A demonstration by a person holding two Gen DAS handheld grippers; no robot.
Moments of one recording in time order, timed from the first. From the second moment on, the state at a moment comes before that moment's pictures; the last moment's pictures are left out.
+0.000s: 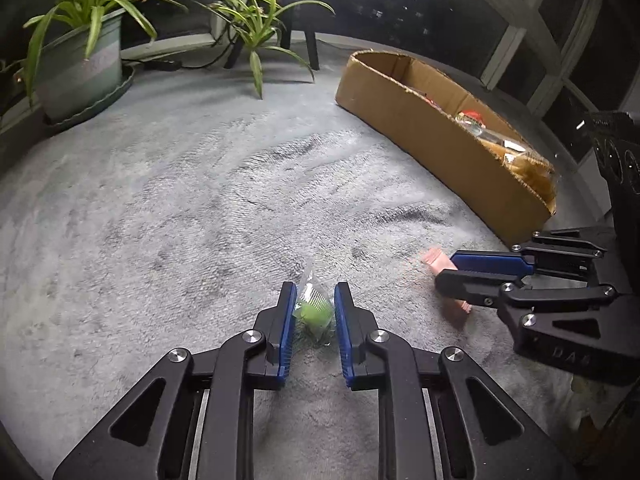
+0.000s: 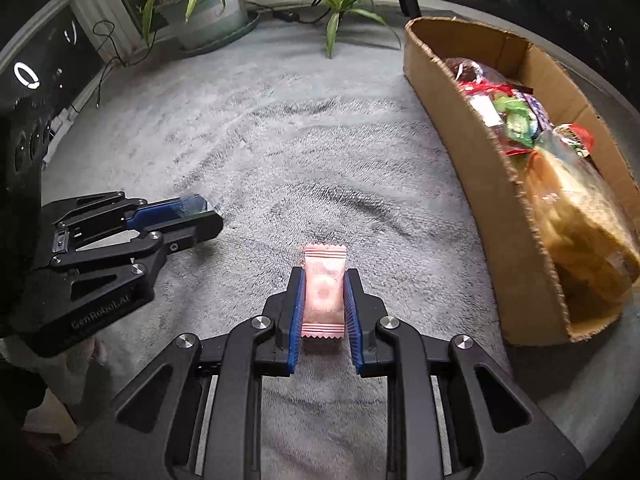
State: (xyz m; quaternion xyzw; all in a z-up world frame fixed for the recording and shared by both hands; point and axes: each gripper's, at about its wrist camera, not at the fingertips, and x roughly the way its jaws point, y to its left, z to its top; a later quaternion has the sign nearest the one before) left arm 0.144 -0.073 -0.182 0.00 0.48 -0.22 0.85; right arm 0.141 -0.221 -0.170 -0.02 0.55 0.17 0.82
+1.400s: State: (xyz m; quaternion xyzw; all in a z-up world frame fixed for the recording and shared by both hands) left arm 0.188 -0.195 -0.071 0.00 0.38 -0.26 0.89; right arm 0.178 -0.393 -0.059 -0.01 0.45 0.09 0.89
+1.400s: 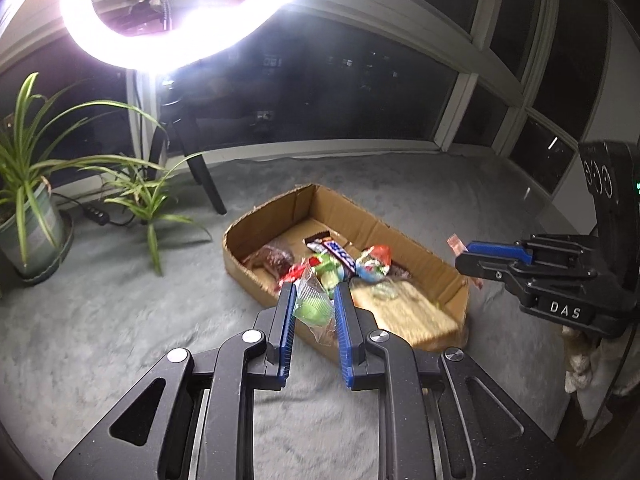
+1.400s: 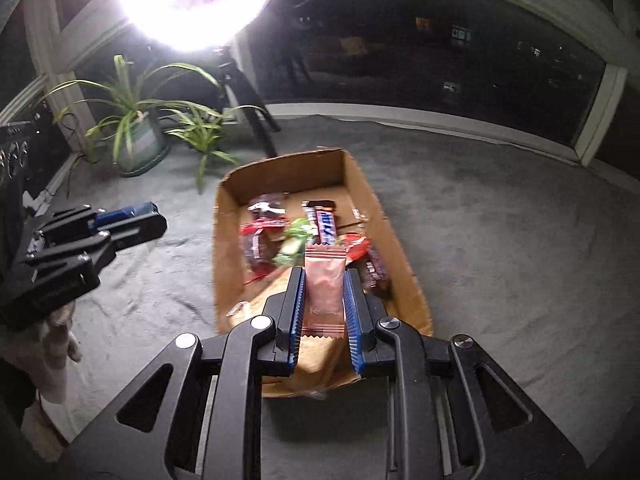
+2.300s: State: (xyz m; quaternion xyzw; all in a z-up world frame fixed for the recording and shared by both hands) left arm 0.238 -0.253 -0.106 0.03 0.43 -0.25 0.87; right arm 0.222 -0.409 -0.106 0.00 0.49 0.08 0.87
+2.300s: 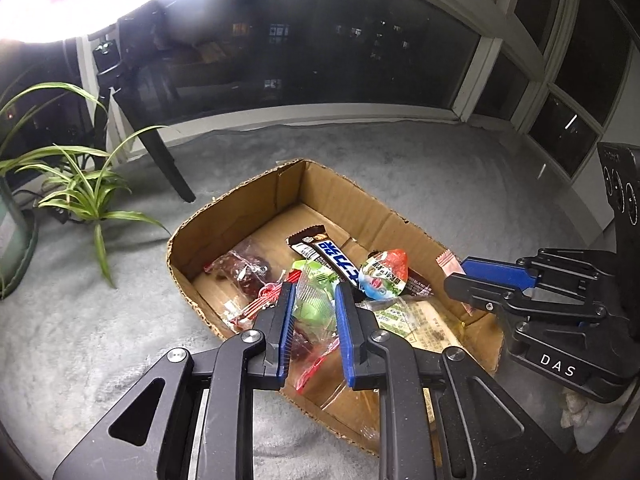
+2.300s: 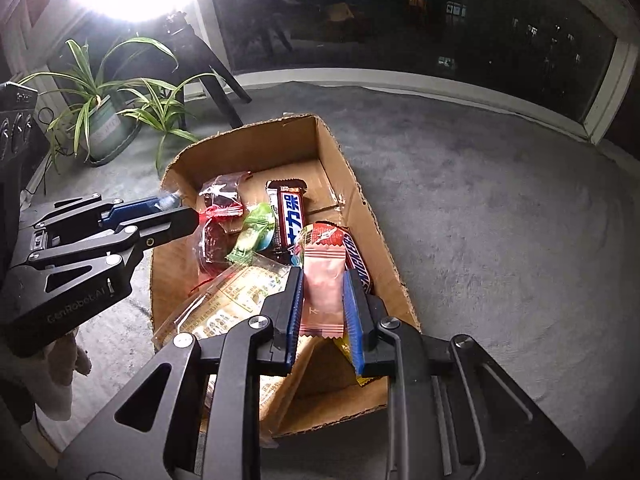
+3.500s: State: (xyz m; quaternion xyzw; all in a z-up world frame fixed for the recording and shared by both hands) left arm 0.196 -0.220 -0.064 0.02 0.38 -0.22 0.90; right arm 0.159 -0.408 -0.045 0.01 0.42 0.03 0.91
